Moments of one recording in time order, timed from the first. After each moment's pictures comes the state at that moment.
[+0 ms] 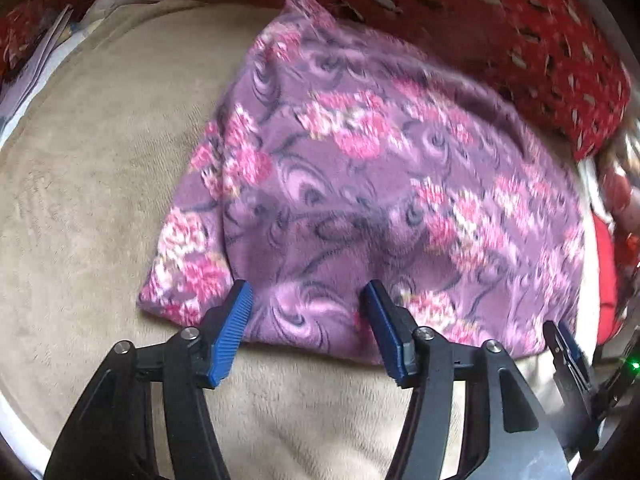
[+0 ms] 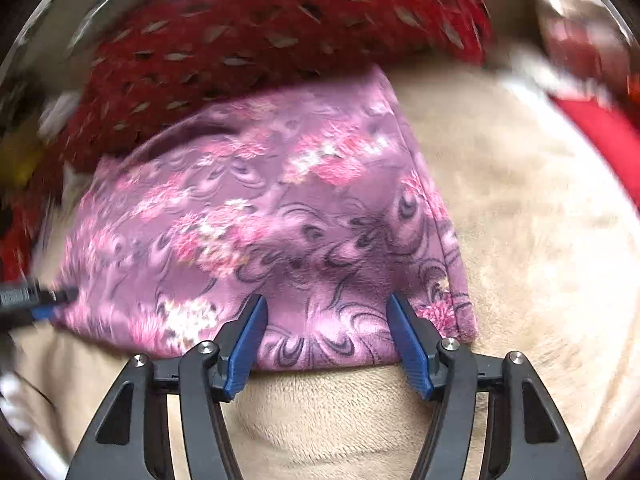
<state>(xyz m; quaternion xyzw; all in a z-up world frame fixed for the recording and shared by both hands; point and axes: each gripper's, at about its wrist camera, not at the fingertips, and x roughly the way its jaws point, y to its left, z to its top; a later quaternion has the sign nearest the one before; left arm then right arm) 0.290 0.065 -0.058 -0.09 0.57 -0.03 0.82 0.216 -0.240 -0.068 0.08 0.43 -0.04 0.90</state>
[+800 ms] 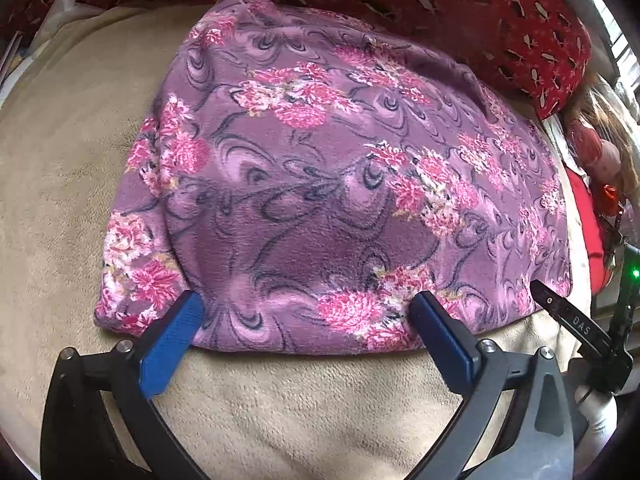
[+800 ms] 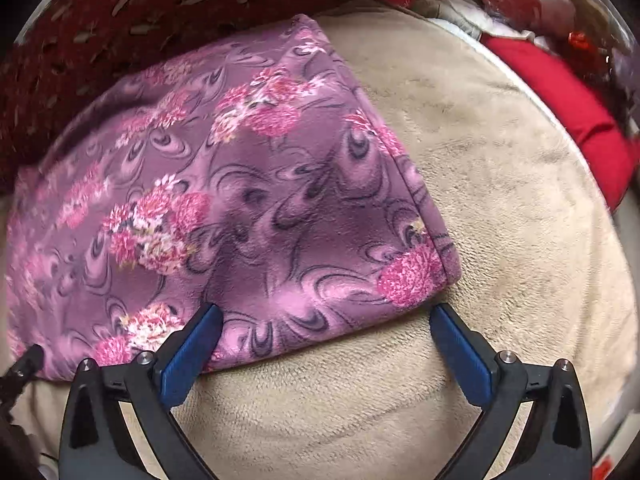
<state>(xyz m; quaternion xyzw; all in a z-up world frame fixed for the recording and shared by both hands) 0.294 0.046 -0.070 -0.06 0.56 -0.12 0.82 0.247 -0.238 -0.072 0.14 0.52 -0.18 0.82</state>
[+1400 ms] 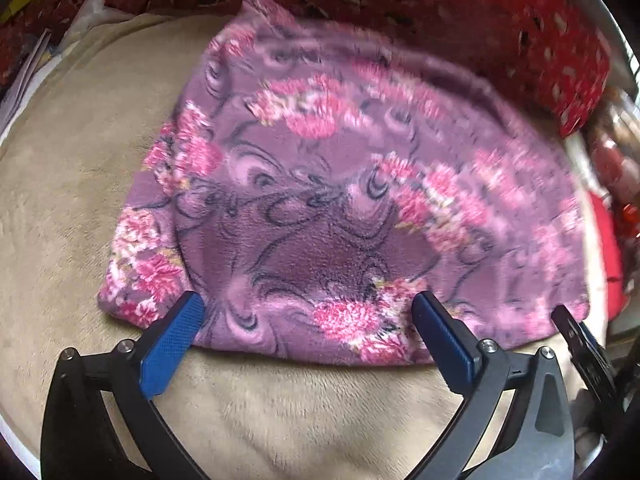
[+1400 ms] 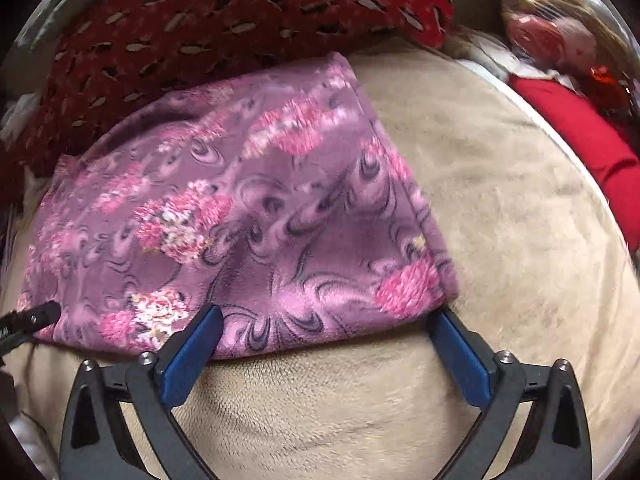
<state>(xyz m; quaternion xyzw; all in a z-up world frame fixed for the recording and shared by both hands) 0.291 0.033 -0.063 -0.09 0.53 -0.07 0.84 0.217 -0.237 -0.065 0.10 0.44 -0.11 0.88</state>
